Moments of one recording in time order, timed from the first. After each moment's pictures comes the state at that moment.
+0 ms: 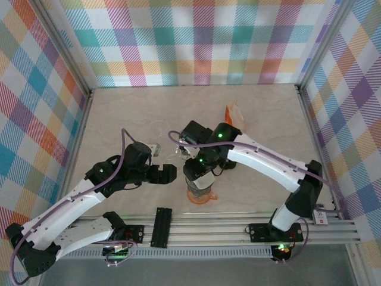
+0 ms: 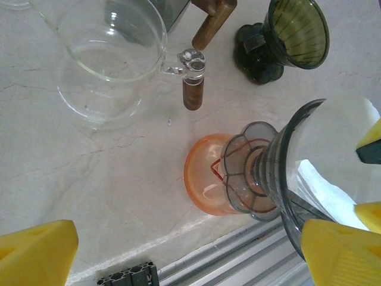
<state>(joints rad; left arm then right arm) -0.76 0.90 0.92 -0.87 0.06 -0.63 1.02 1.61 1.63 -1.27 -0.16 0.35</state>
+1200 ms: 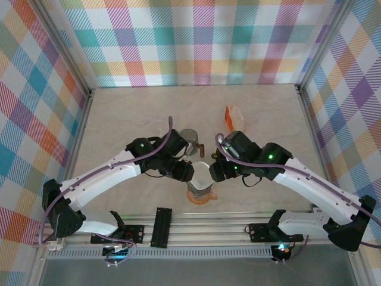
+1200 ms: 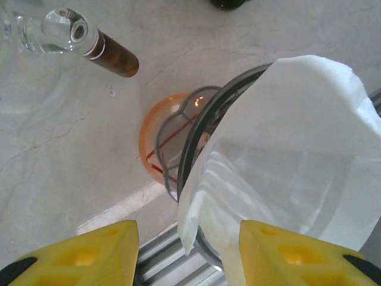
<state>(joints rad) -0.90 1.35 1.27 -1.05 0.14 -0.51 0.90 1.15 1.21 -1.09 0.03 0.43</state>
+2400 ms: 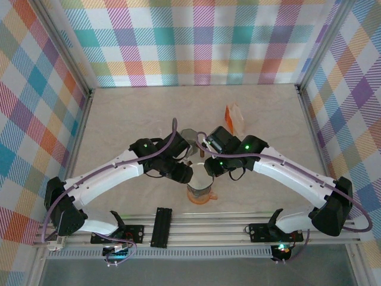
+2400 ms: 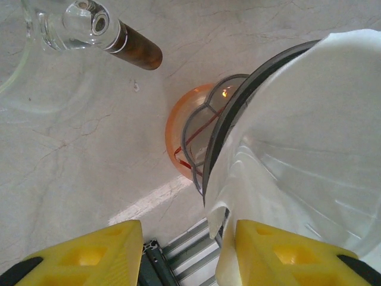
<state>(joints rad) -0.90 1.37 1.23 -1.04 0.08 -0.45 0.90 1.34 1.25 -1.03 -0.02 0.35</state>
